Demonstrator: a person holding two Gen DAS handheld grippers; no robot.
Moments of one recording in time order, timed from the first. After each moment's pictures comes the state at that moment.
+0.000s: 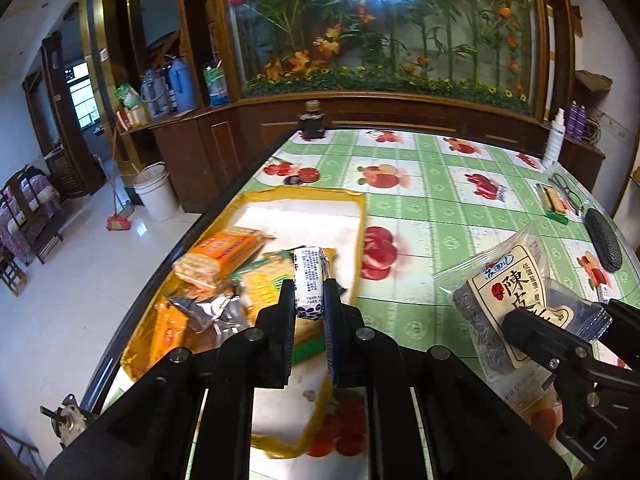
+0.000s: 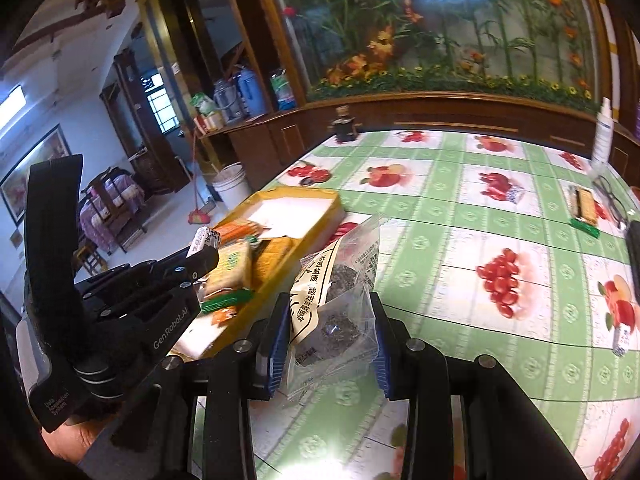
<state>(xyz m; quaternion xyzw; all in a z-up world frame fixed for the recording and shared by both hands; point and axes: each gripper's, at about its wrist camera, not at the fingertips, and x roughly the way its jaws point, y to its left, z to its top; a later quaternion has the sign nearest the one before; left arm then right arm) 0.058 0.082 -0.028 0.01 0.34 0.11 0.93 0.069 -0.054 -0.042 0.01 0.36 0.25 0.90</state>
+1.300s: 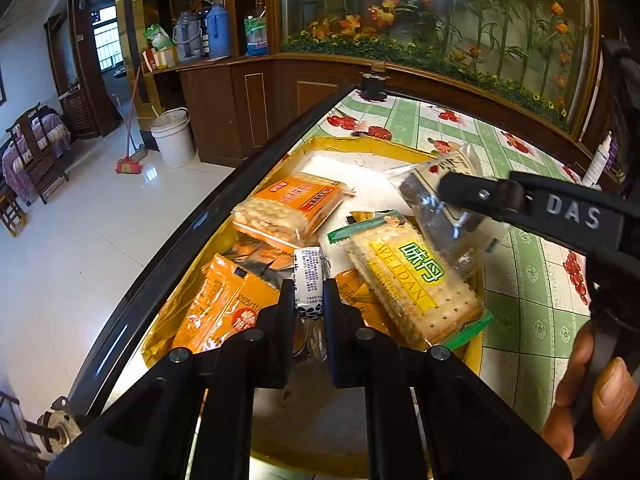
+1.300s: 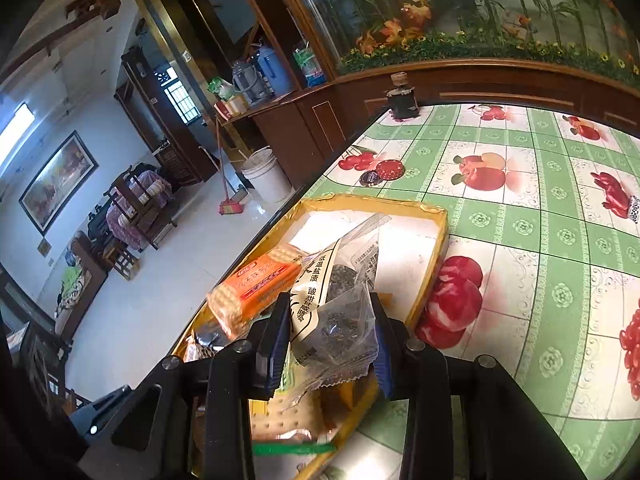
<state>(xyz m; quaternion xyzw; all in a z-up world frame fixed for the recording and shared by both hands) 0.073 0.167 -0.071 -0.06 0.39 0.14 0.91 0.181 0.065 -0.080 0.05 0.41 0.30 0.86</state>
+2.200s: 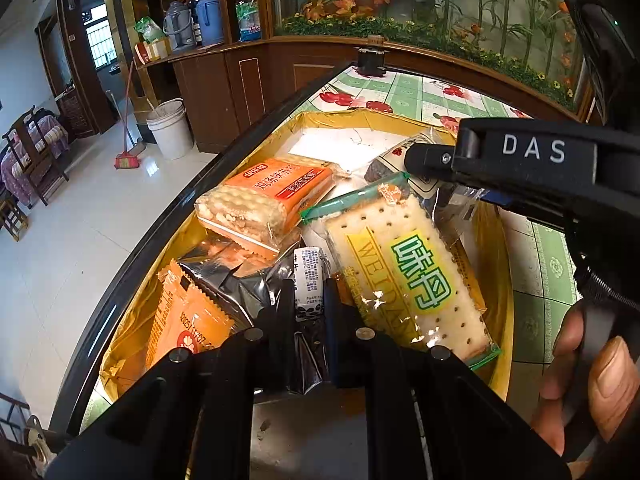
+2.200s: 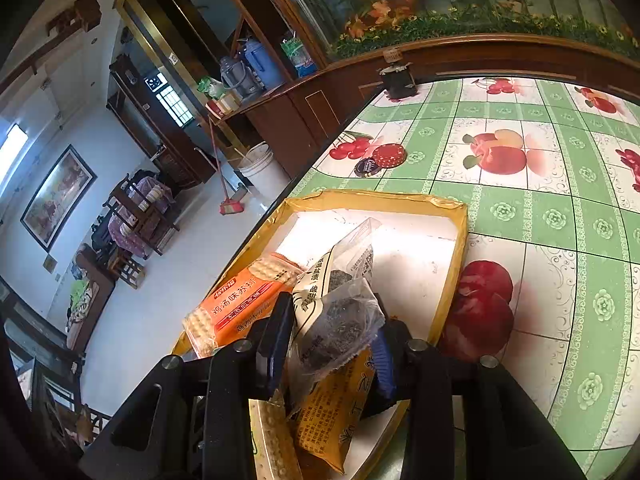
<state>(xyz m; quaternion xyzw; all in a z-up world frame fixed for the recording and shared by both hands) 0.099 0.161 -0.096 -0.05 0.42 0.14 0.89 0.215 0.082 -0.108 0.08 0.43 0.29 0.85</state>
